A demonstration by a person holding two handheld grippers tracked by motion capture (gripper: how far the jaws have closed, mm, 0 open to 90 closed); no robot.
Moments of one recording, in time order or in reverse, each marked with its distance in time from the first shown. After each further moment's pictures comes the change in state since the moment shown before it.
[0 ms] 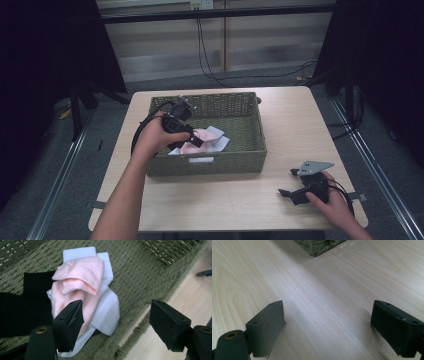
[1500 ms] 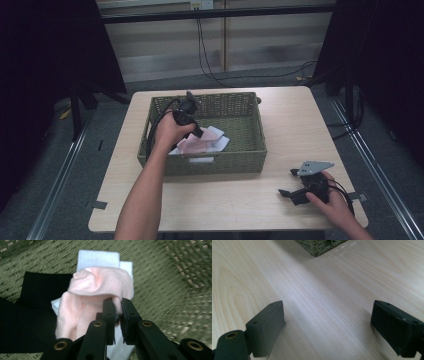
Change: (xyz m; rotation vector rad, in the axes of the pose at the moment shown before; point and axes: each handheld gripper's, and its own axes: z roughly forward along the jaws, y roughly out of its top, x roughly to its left) left arm 0.030 0.027 0.043 0.019 -0.005 -0.180; right arm 0.000 0.000 0.000 -0.002 0.005 -0.002
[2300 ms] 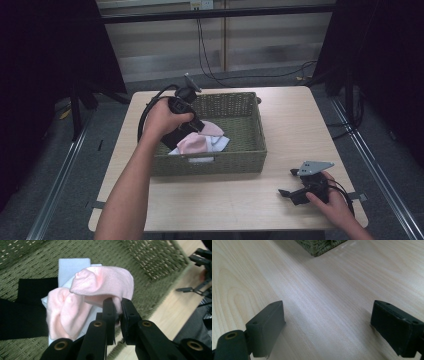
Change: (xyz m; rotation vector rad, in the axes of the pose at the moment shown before) left arm -0.033 0.010 -0.063 0.045 -0.074 0.079; right arm 0.000 0.000 0.000 -0.002 -0.001 -0.003
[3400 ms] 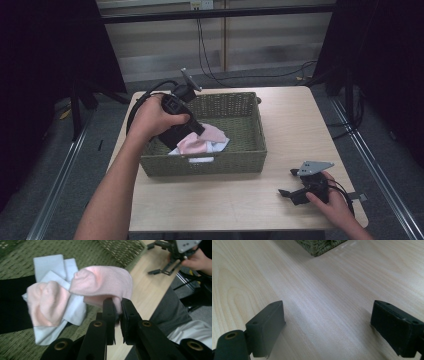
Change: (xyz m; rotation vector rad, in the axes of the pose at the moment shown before) left arm -0.038 -0.013 -0.041 0.038 -0.080 0.142; right arm 0.000 0.000 0.000 0.001 -0.001 0.000
